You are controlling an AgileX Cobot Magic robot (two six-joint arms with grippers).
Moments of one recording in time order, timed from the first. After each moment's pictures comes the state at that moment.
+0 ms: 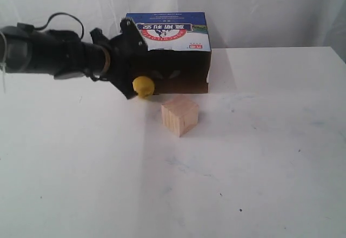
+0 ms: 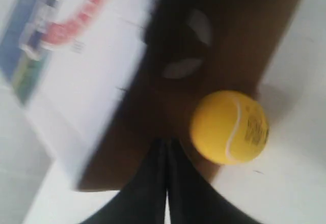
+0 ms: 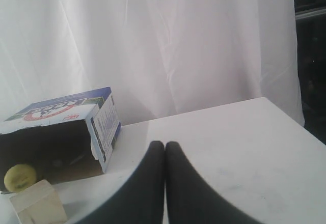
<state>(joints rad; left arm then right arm) -0.35 1.95 -1.35 1.02 0.07 -0.27 0.01 0.03 0.00 0.01 0.00 0.22</state>
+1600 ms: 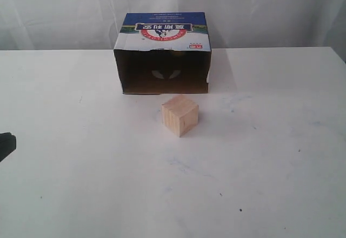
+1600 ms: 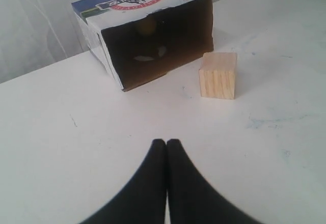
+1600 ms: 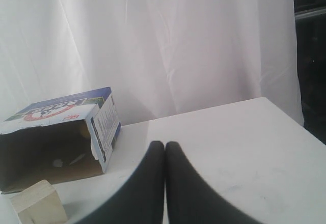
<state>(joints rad) -0.42 0.47 -0.18 0.07 0.03 0.03 0.01 0.03 0.00 0.01 0.00 0.22</state>
